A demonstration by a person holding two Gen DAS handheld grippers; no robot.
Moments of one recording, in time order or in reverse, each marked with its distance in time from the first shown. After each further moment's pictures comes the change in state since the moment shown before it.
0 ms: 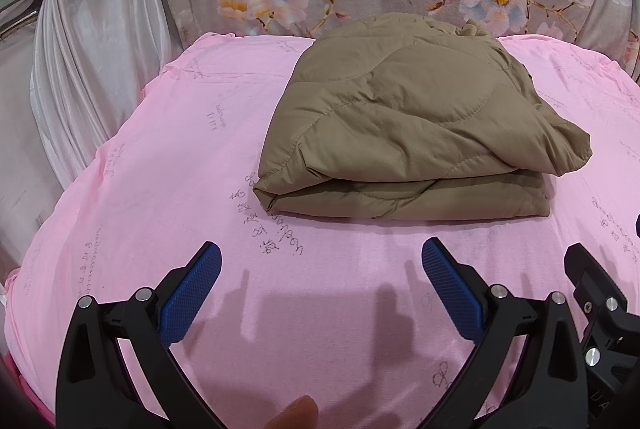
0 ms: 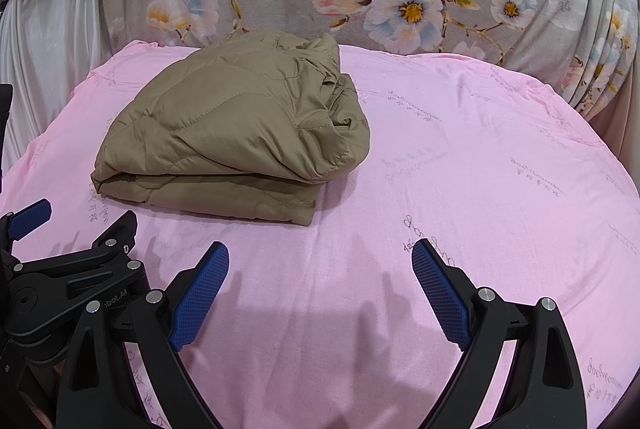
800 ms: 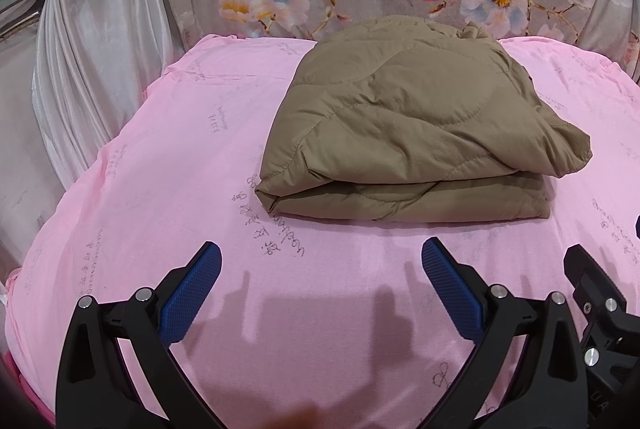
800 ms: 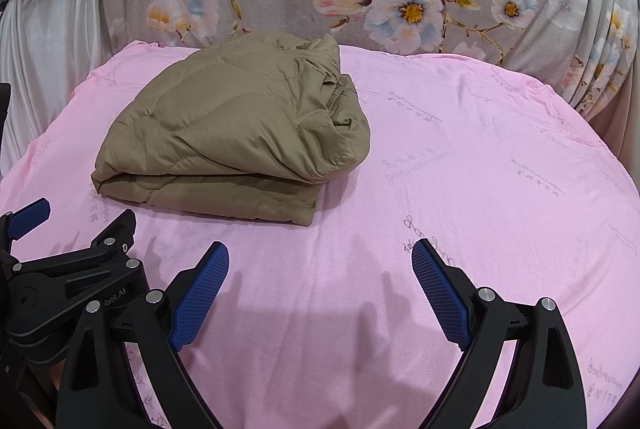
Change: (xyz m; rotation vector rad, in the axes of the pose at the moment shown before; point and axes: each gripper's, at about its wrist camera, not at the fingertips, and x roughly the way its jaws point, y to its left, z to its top) left arm 0.000 0.002 0.003 -0.003 -0.008 0.002; right arm -0.001 0.001 0.001 0.005 -0.001 0.000
